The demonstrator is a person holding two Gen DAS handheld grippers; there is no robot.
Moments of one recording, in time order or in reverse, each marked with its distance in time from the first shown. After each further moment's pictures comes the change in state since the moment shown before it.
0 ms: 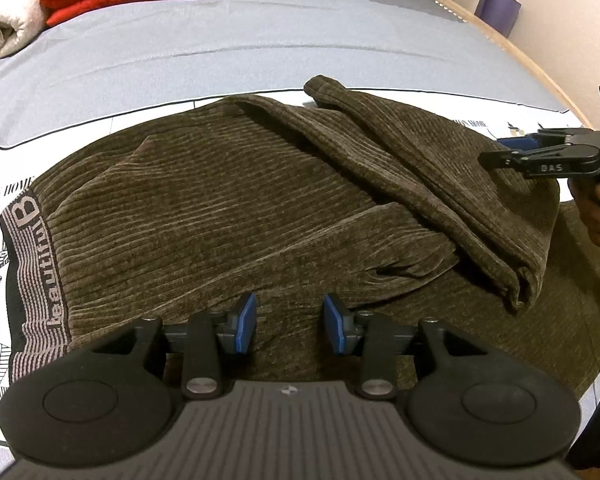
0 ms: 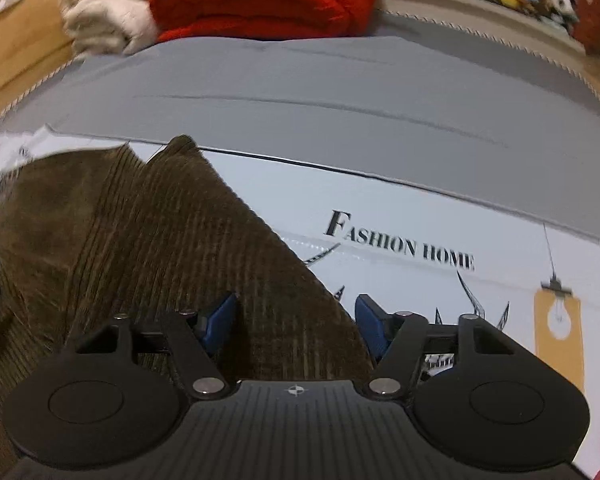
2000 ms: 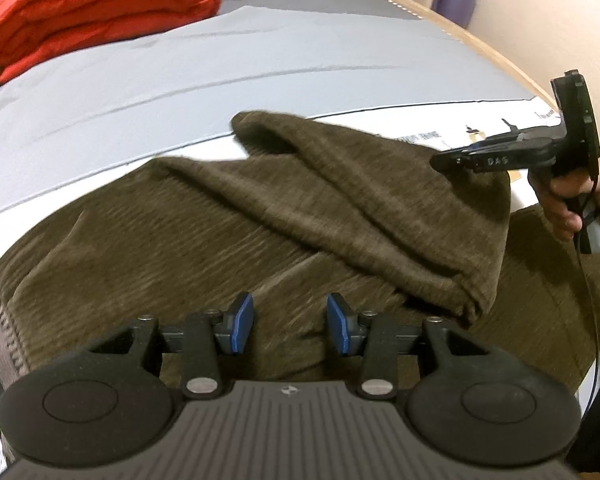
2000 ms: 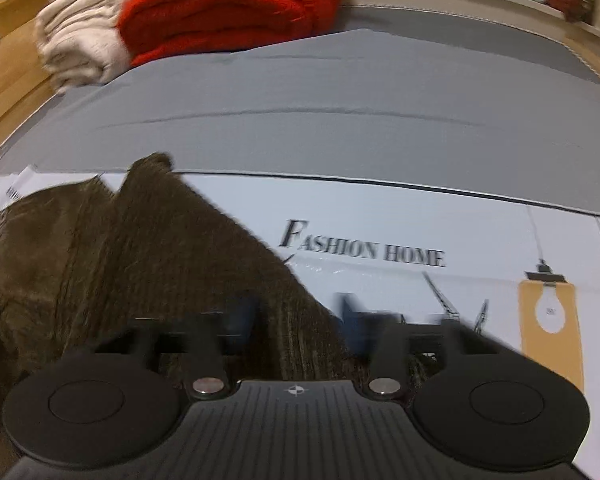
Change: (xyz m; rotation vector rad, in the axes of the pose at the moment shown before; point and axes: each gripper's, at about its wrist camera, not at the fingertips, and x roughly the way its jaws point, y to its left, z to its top) left arm 0.002 -0.057 0.036 0.141 -0.039 -0.055; right arm -0.004 -0.056 0.008 0.106 -0.054 0.090
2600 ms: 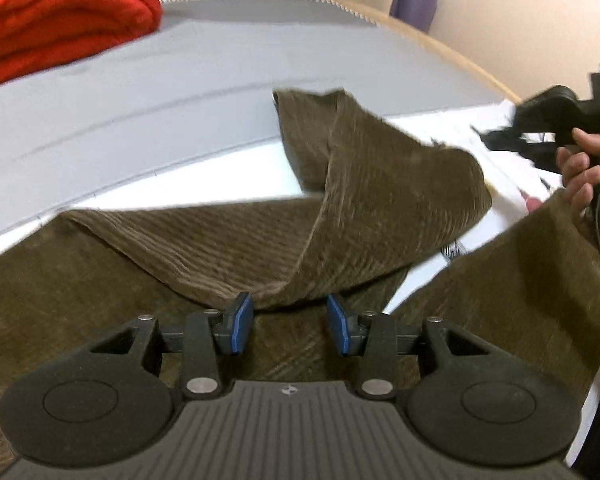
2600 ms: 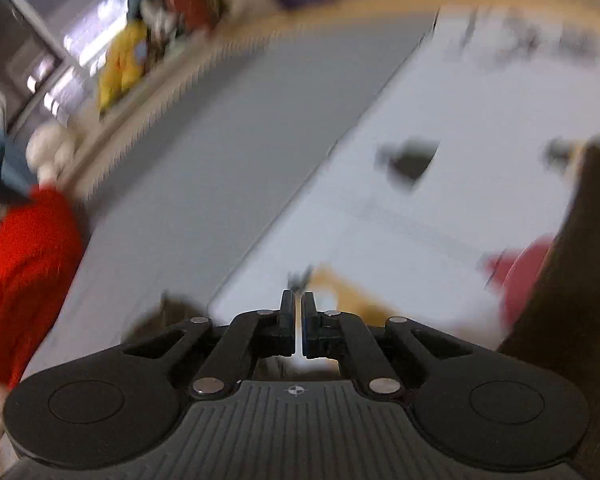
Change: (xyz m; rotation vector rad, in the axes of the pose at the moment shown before) left arm 0.060 -0.043 0.028 0.056 -0.040 -0.107; right arm -0.086 -0.109 -0.035 0.997 -0.293 -0.329
